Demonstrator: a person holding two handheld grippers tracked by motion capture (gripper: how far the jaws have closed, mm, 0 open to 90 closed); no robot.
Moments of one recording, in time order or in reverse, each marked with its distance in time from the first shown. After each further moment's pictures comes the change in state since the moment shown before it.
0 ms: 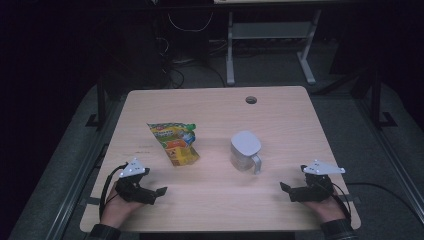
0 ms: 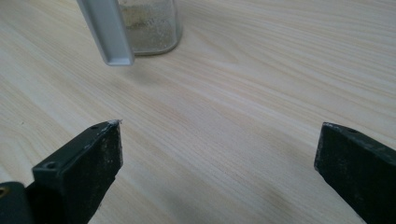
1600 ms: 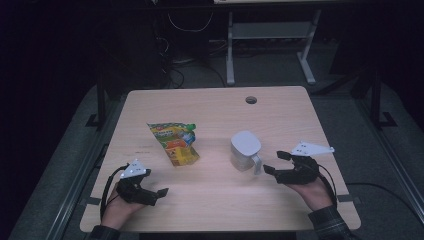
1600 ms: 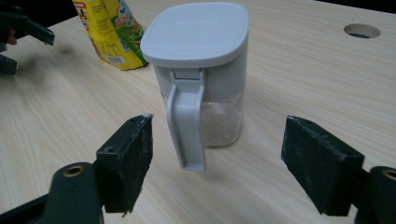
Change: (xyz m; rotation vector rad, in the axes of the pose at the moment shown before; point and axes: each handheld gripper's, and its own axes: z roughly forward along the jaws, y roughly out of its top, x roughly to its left) left arm -0.004 0.000 0.001 -0.003 -0.013 -0.003; right arm 0.023 0.068 0.005 -0.085 0.180 -0.017
